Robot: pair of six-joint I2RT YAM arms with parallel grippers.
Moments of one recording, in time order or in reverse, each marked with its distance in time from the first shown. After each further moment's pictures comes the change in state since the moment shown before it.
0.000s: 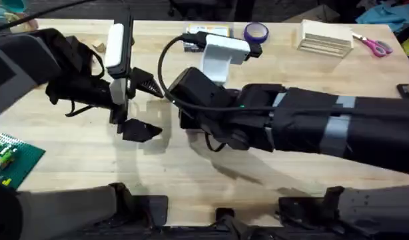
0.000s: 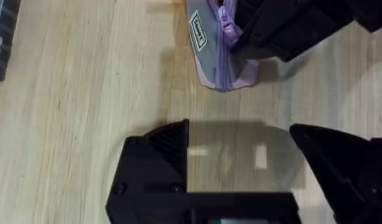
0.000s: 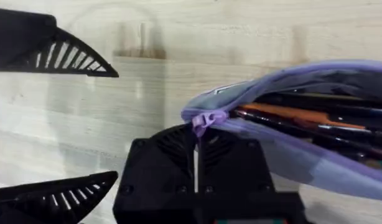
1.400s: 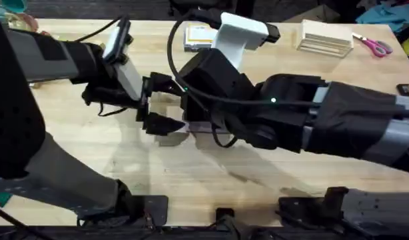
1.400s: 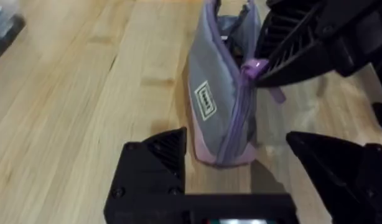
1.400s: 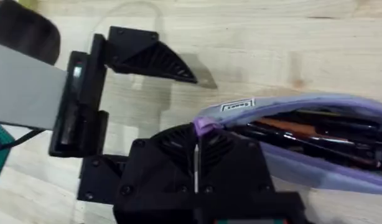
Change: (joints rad) left arm -0.082 0.307 0.000 0.063 0.360 -0.002; right arm -0.020 -0.120 0.000 -0.011 -0.003 -0.053
